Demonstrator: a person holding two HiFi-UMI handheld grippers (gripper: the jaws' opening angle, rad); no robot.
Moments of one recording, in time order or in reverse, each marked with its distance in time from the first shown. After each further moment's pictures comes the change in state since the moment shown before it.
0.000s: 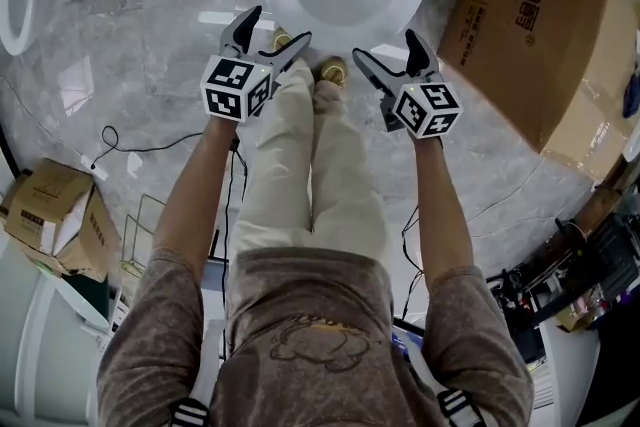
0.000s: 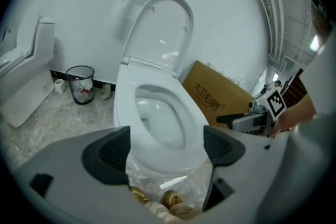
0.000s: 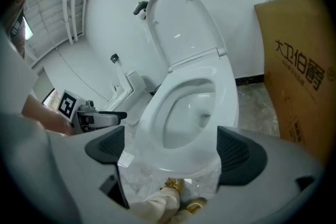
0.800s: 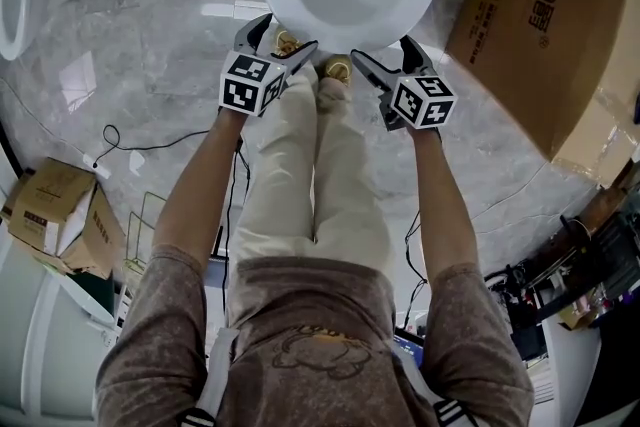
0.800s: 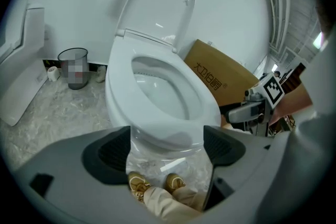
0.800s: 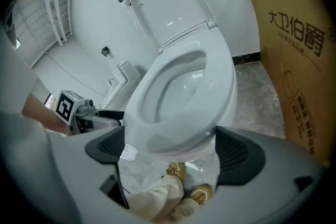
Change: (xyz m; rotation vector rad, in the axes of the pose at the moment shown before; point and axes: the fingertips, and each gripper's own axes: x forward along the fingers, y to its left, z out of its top) left arm 0.041 0.008 -0.075 0.025 0.190 -0.029; right arm 0.034 -0.027 -0.065 0.100 0.132 -0.001
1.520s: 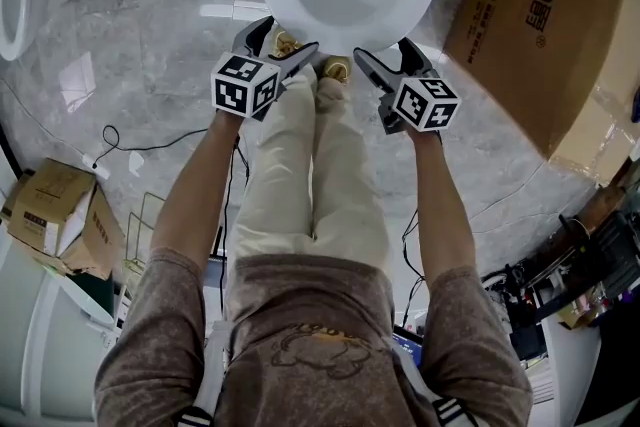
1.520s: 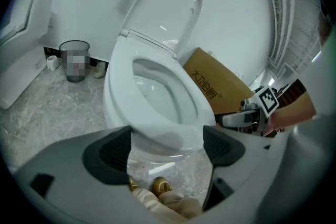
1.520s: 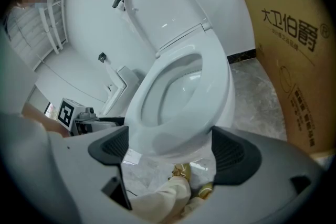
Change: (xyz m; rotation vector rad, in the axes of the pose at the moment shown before) left arm -0.009 -0.009 0.012 -0.099 -0.039 -0.070; right arm -0.011 0.005 0.010 0.074 -0.017 0.000
